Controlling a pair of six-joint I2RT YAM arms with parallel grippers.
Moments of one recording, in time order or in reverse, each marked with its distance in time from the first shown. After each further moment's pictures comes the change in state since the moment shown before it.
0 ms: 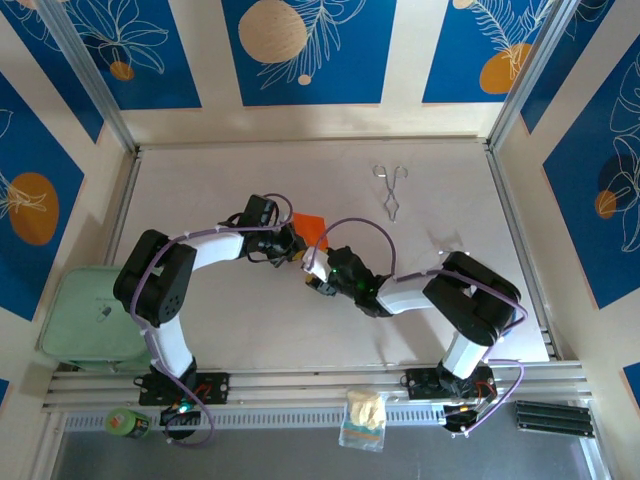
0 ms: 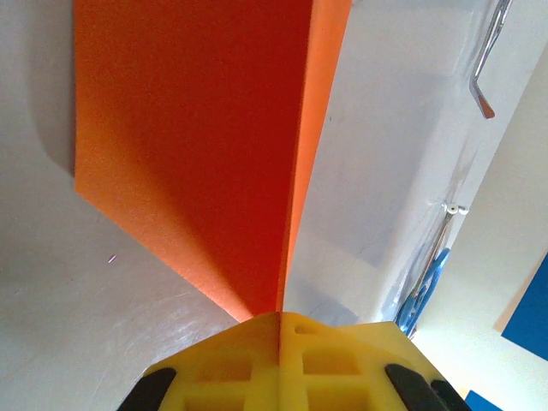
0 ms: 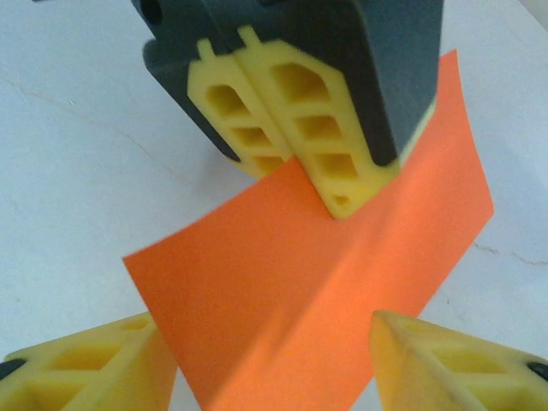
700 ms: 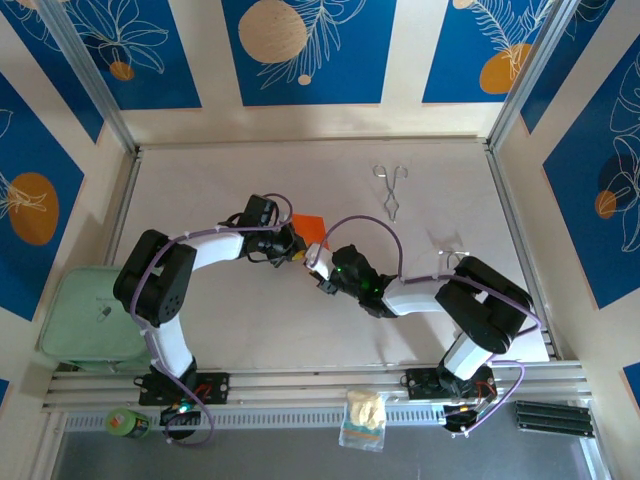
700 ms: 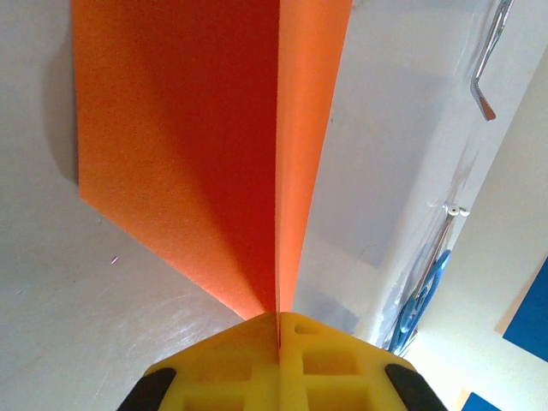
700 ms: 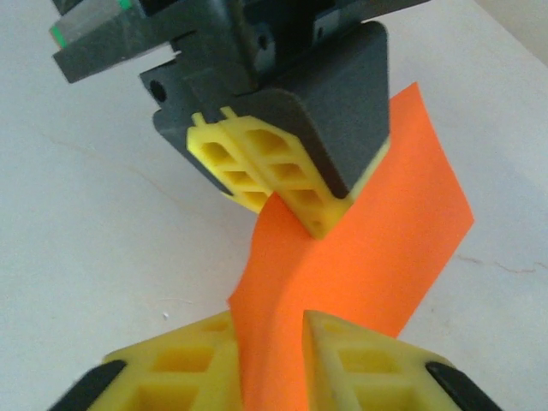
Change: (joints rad) left arm 0.000 0.000 0.000 0.000 -0.005 0.000; right arm 0.000 -0.065 -0.010 -0.018 -0.040 0.045
